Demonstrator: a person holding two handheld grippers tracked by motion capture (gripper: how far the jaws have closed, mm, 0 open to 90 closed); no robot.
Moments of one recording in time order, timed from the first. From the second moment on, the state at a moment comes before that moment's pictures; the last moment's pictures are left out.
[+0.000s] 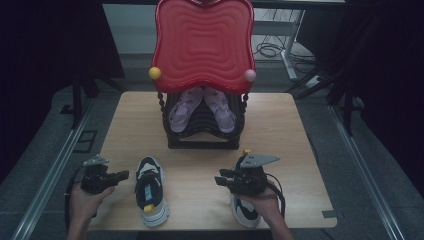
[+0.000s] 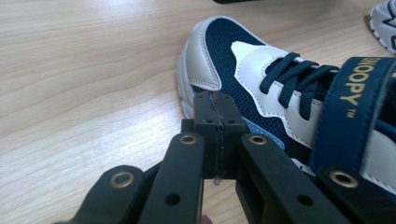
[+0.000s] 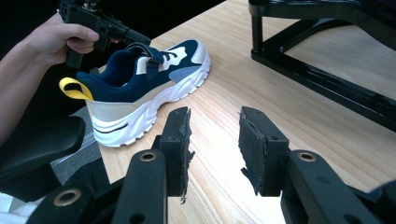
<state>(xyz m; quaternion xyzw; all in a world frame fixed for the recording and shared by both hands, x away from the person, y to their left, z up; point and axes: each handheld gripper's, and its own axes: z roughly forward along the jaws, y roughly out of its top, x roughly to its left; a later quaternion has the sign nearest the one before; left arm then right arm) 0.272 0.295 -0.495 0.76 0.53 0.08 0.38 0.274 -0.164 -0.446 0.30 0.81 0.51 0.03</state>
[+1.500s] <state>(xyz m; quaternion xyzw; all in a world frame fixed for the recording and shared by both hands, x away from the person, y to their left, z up) 0.326 0.244 -0.494 0.83 0.45 0.03 0.34 0.274 -0.181 -0.449 0.31 0.80 0.51 0.04</state>
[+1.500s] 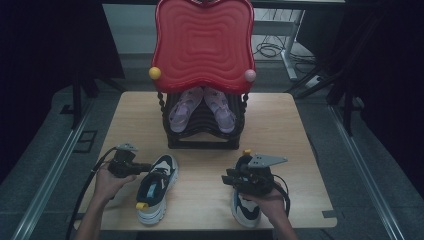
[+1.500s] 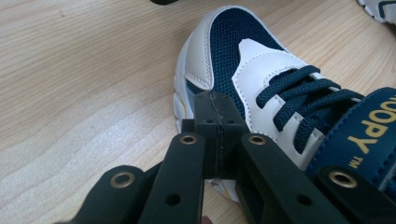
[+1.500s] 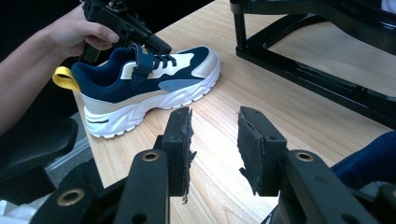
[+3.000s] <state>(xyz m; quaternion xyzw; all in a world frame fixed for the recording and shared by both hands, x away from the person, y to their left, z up) 0.288 0.263 -0.474 0.77 0.49 0.07 0.39 0.272 -0.202 -0.446 0.33 0.79 0.52 0.05</state>
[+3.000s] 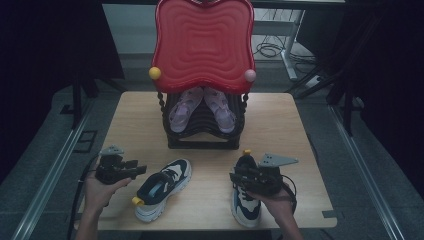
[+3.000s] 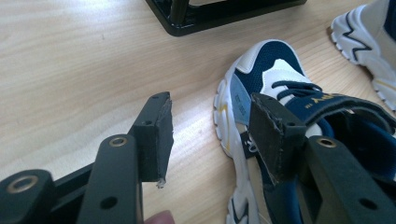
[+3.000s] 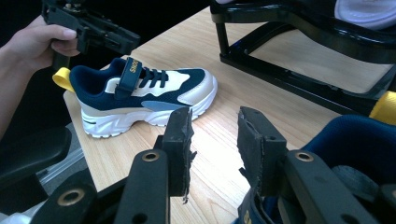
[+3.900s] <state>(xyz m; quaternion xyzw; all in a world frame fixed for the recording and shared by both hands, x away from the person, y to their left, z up) 0.268 0.268 -0.465 0.76 0.49 0.09 0.42 0.263 -0.208 -0.452 0.34 0.79 0.50 0.05</state>
